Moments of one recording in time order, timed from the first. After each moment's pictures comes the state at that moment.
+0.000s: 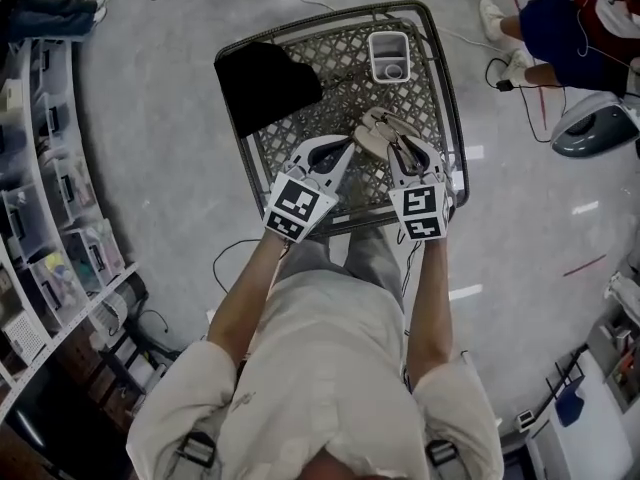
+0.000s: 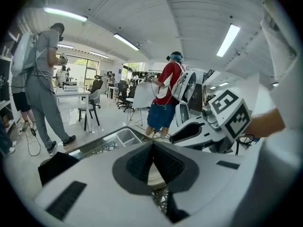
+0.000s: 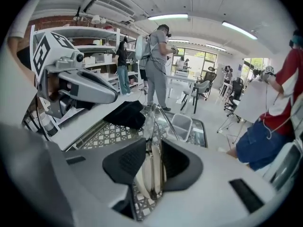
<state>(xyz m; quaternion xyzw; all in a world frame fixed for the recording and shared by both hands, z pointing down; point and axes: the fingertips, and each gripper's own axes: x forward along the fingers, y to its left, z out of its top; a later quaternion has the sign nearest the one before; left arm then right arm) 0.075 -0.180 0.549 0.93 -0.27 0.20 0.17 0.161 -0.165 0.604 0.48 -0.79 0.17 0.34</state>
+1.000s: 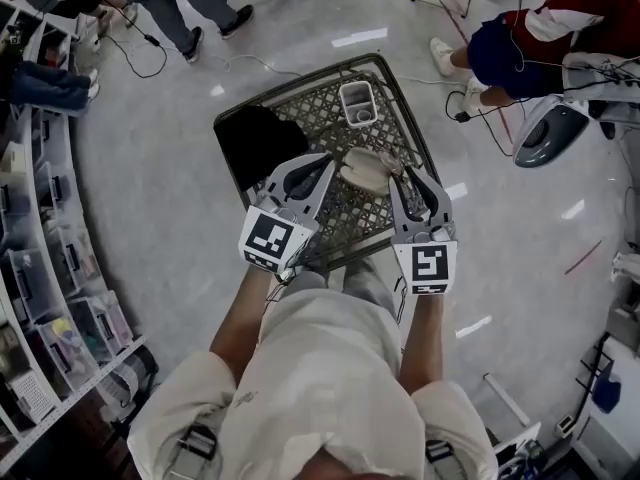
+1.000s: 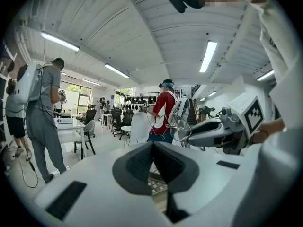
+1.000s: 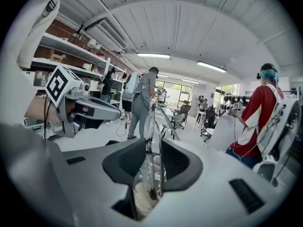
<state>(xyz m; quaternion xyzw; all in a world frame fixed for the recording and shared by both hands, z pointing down) 0.054 -0.187 0.392 0.96 -0.25 0.09 0.07 0.160 -0.138 0.392 0.62 -0.76 0.03 0.19</state>
